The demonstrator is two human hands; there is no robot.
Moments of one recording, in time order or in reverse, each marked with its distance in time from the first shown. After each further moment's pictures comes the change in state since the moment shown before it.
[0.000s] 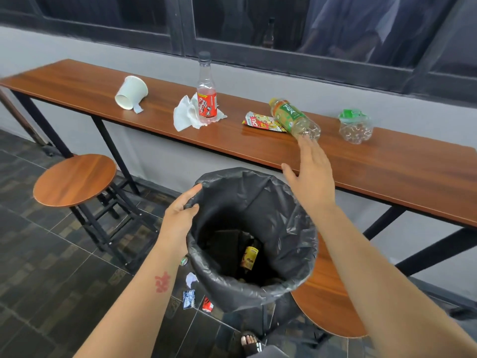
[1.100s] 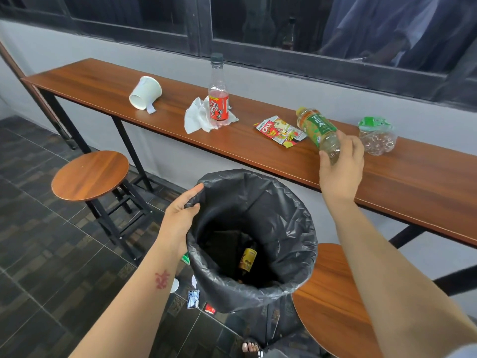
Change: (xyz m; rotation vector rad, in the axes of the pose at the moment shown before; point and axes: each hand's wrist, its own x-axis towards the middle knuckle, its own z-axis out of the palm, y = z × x) left_hand 0.013 0.010 0.006 -0.088 0.055 -0.053; right_hand 0.048 0.047 0.025 0.243 0.334 0.163
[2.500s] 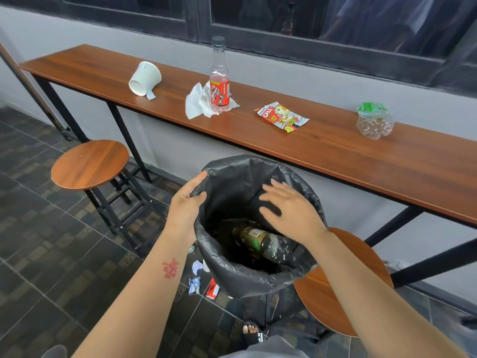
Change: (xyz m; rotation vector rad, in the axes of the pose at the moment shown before) left_hand -0.017 -0.007 0.000 0.055 0.017 0.059; right_hand -0.117 -0.033 -0.013 -0.068 -0.825 -0.444
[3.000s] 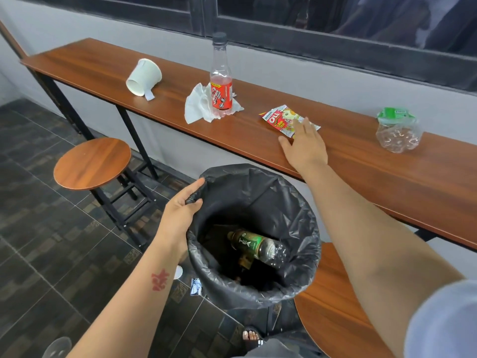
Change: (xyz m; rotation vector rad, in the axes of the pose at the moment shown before) left_hand 0.030 0.004 0.009 -0.053 -0.011 -0.081; right_hand 0.165 0.067 -0.046 -0.117 0.089 0.485
